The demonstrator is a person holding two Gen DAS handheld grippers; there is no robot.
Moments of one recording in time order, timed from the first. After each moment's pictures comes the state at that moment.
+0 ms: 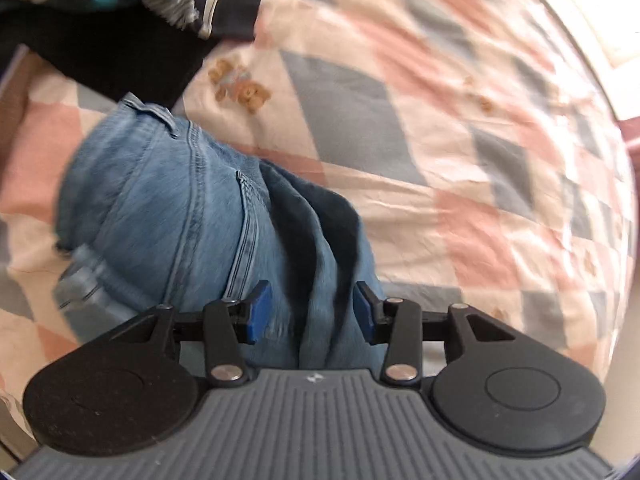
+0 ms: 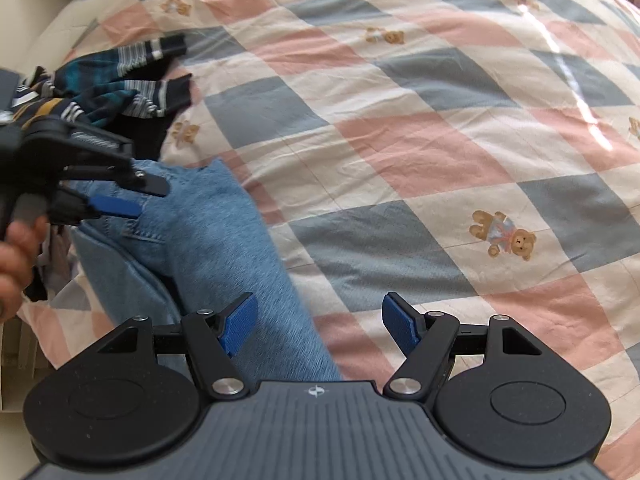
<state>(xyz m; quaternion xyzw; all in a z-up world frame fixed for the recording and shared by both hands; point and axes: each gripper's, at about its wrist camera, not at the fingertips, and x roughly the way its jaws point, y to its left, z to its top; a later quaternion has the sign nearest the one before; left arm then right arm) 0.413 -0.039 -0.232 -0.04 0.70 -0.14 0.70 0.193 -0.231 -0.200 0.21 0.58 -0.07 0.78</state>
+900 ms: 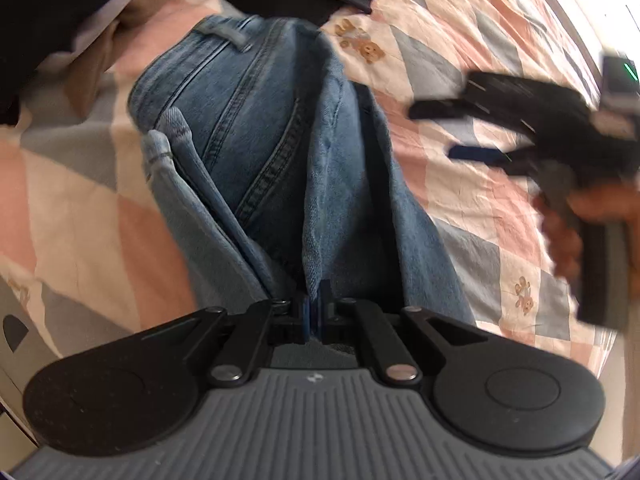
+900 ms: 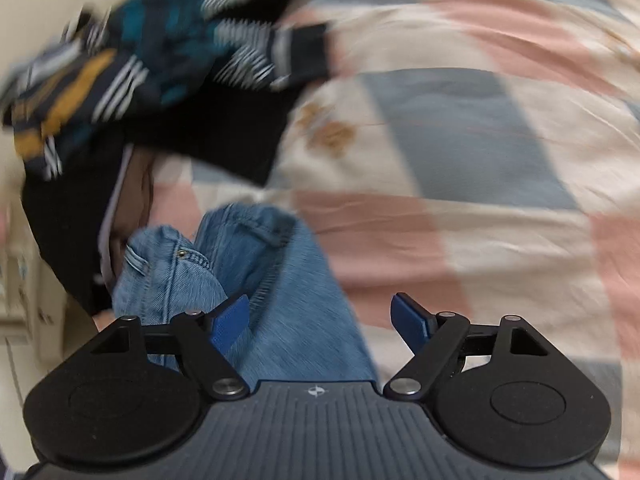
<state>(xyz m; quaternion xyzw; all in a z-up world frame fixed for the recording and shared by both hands) 0.330 0.092 -0.192 -0.11 0.69 -0.10 0.71 0.429 -0.129 -0.271 0.19 0.65 0.12 0.73</state>
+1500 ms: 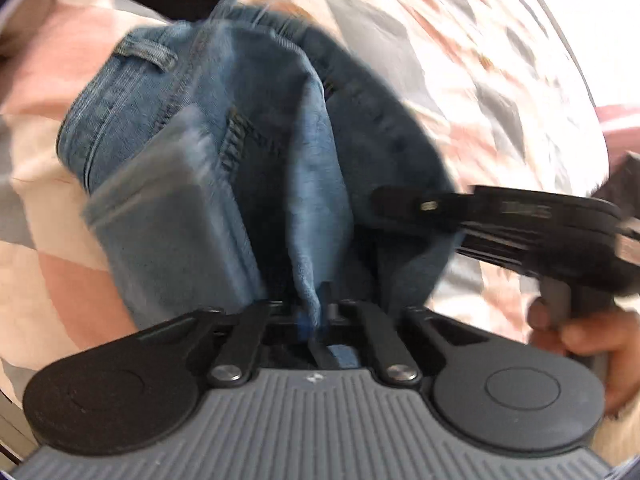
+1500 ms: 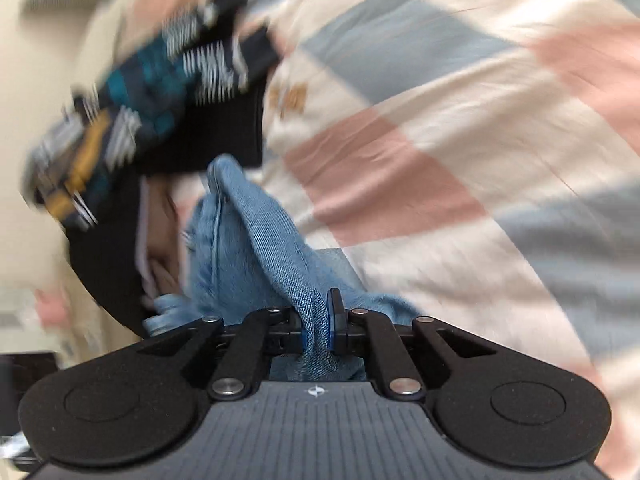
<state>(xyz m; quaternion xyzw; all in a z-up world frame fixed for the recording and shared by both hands) 0.360 0.040 -0.216 -0.07 0.70 -0.23 0.67 0.280 -0.203 -0.283 0.45 0.56 0.06 0.69</state>
